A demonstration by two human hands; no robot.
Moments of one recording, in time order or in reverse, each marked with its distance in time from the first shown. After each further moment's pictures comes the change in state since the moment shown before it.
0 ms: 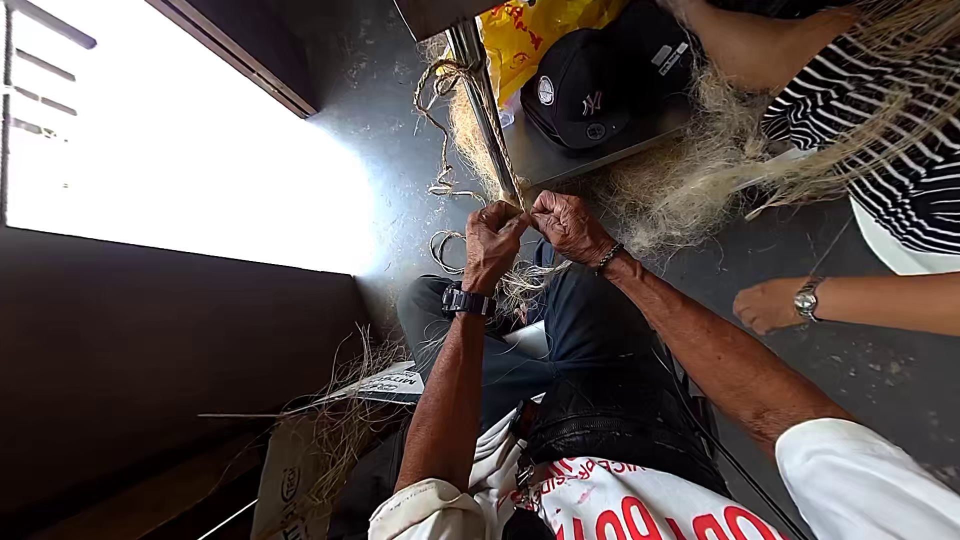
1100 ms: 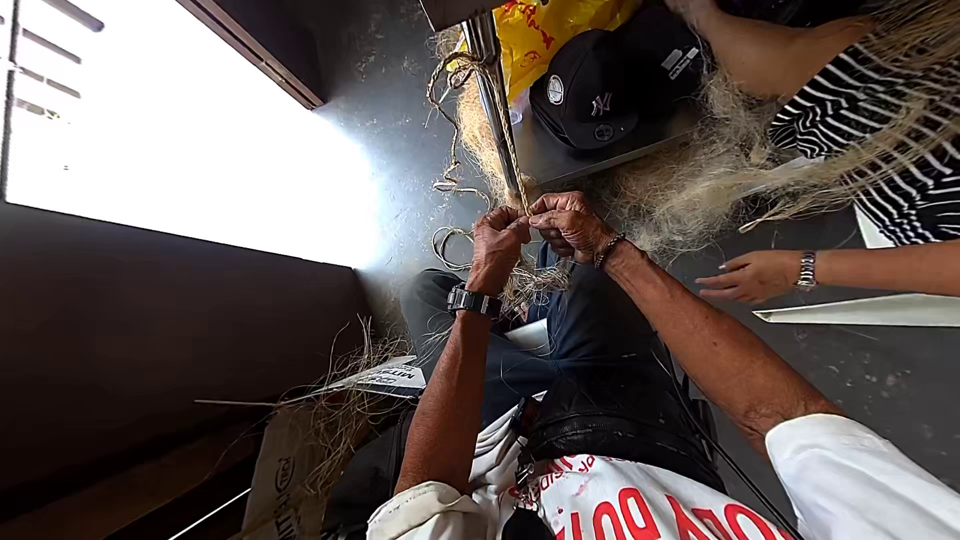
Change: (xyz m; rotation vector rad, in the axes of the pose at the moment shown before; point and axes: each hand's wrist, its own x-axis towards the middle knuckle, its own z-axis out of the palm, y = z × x) left_hand -0.006 -0.003 0.007 -0.284 0.059 -0.328; right_hand 0.007 -0.003 0.005 0.764 -0.141 0.444
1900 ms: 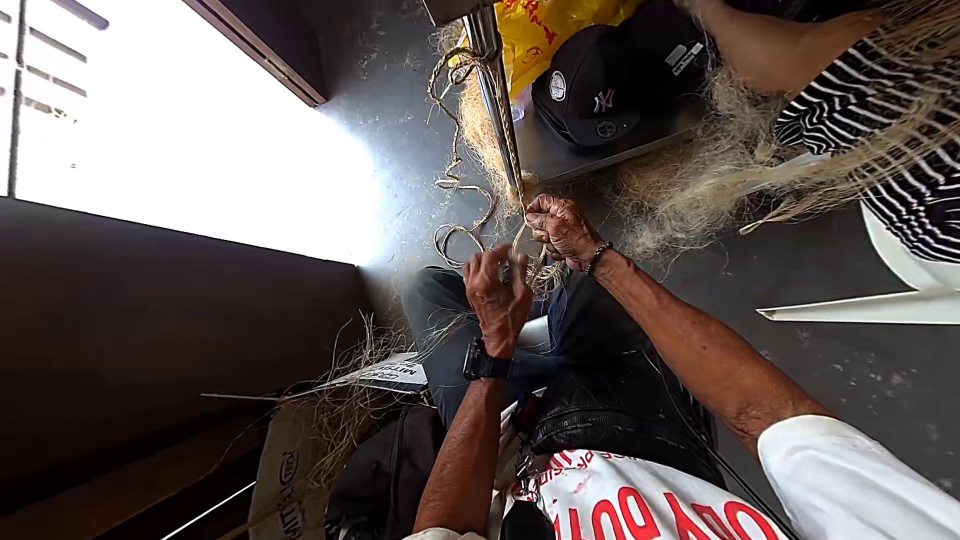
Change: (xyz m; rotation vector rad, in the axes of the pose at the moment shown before) left_hand -0.077 -0.035 -0.003 0.739 0.332 0.429; right_hand -0.003 0.012 0.022 -0.090 0.141 0.009
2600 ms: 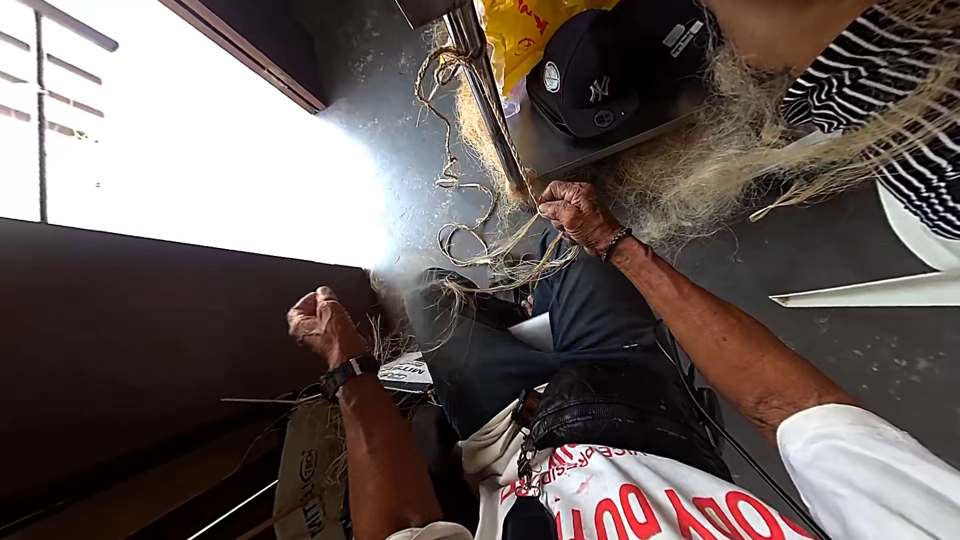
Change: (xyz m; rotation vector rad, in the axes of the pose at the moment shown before) left_hand 0.040 -0.107 -0.166 0.040 0.449 -0.735; right_hand 0.003 -0.003 -0.035 -0.231 0.012 -0.254
